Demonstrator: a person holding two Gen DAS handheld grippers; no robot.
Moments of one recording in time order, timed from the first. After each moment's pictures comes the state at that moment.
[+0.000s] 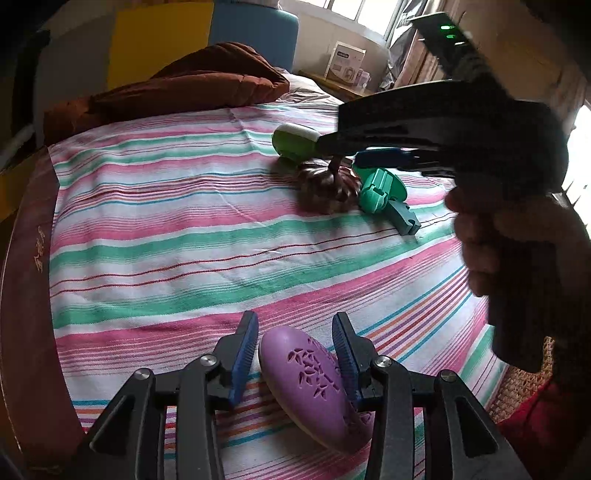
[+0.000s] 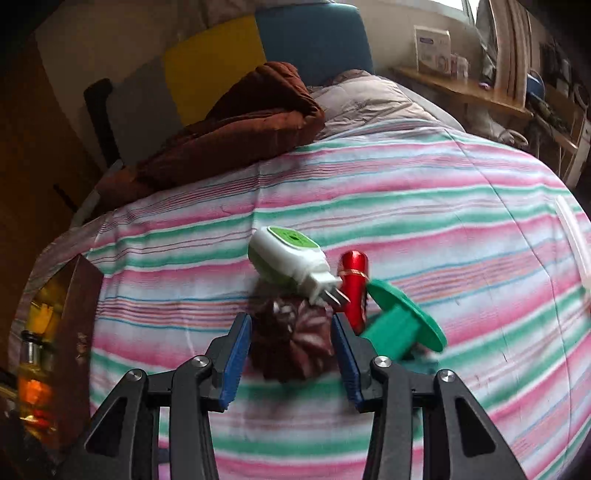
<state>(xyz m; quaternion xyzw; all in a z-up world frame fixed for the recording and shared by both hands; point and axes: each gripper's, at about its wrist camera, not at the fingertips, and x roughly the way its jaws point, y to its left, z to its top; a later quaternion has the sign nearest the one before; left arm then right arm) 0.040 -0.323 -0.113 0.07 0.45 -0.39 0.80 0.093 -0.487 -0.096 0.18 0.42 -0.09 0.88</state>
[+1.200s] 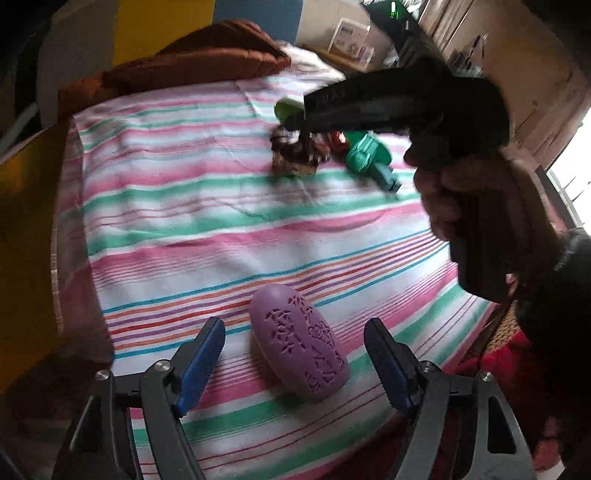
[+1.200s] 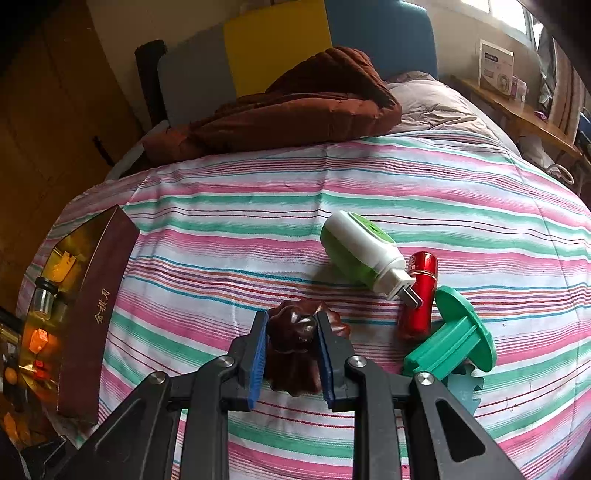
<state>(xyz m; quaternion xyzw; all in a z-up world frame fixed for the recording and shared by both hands) 0.005 -0.298 -0.096 0.09 0.52 -0.37 0.77 0.100 -0.455 -0.092 0.14 0.45 -0.01 0.88</state>
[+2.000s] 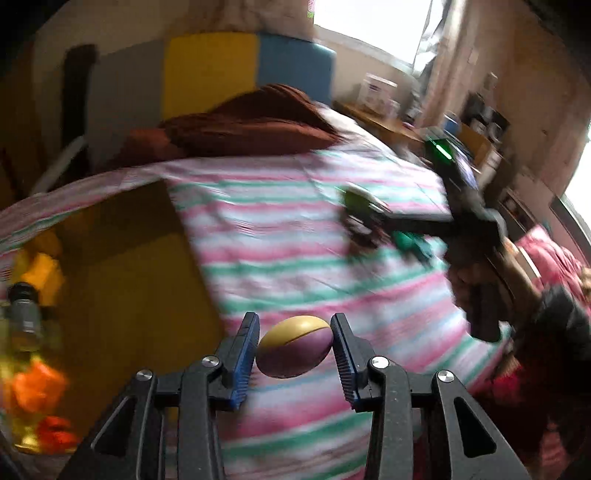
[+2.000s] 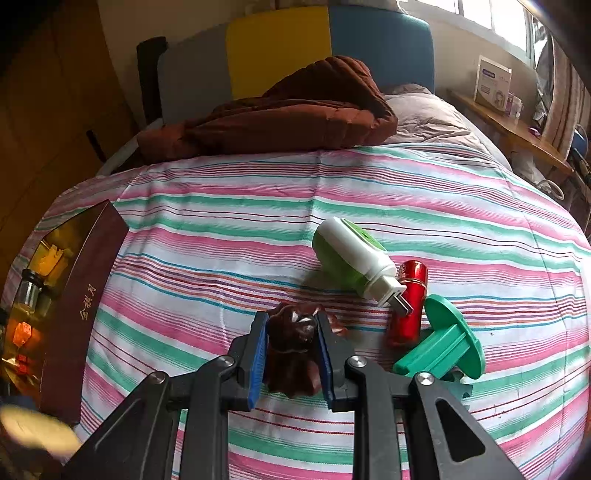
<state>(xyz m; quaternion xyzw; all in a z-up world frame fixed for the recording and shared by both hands) 0.051 -0.202 -0.021 0.05 0.42 -0.33 0.84 0.099 -0.451 -0.094 0.11 0.44 -0.03 0.89</state>
